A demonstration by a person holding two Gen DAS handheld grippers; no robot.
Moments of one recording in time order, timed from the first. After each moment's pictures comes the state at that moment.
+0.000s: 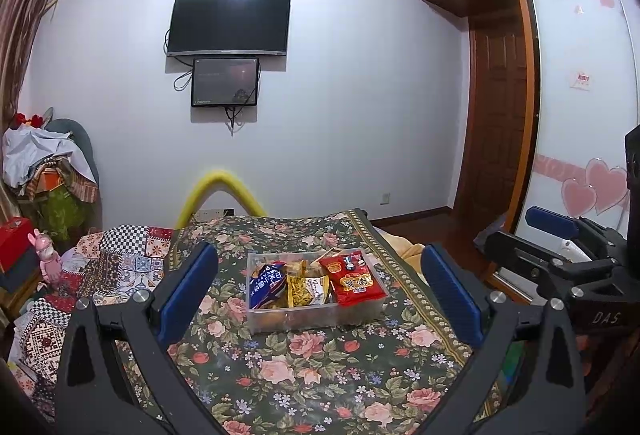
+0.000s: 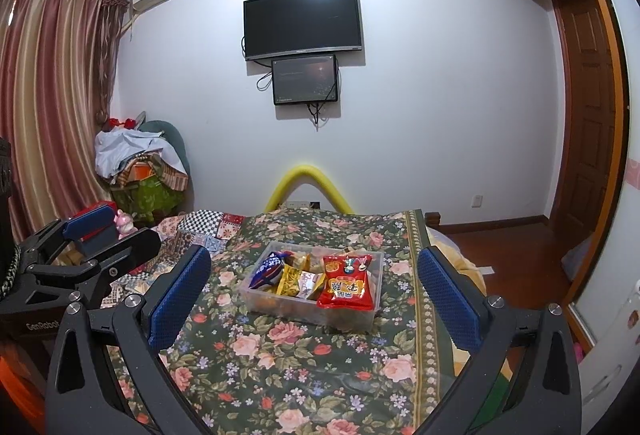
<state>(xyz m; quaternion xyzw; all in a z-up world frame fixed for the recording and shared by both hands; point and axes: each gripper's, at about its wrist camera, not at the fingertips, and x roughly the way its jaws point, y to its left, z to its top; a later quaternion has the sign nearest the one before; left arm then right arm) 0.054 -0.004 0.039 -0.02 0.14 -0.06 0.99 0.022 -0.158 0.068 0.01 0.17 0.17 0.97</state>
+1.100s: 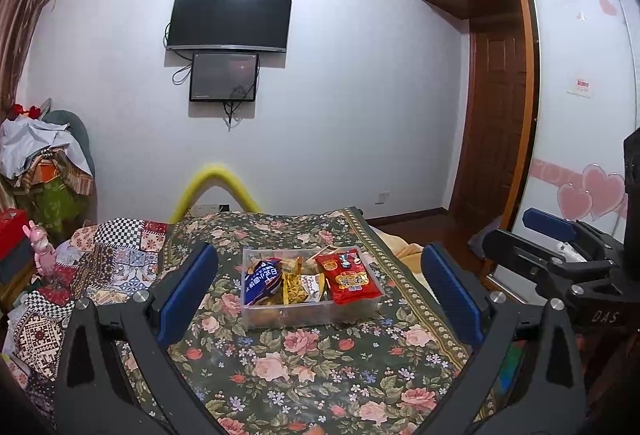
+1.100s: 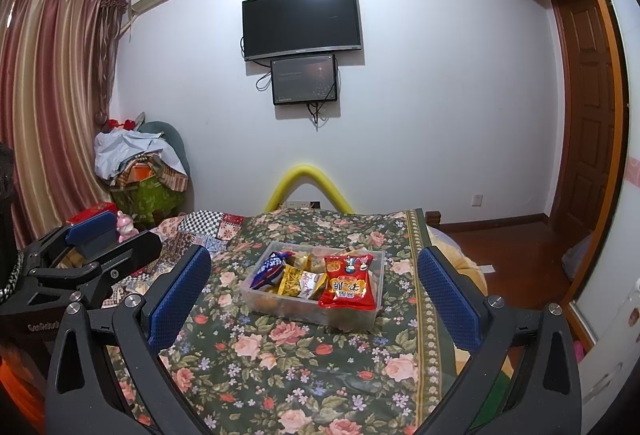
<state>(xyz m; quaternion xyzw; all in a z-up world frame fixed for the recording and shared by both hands) 0.054 0.000 0.037 -0.04 0.15 -0.07 0.99 0.024 -0.159 0.071 0.01 0.17 0.17 0.97</state>
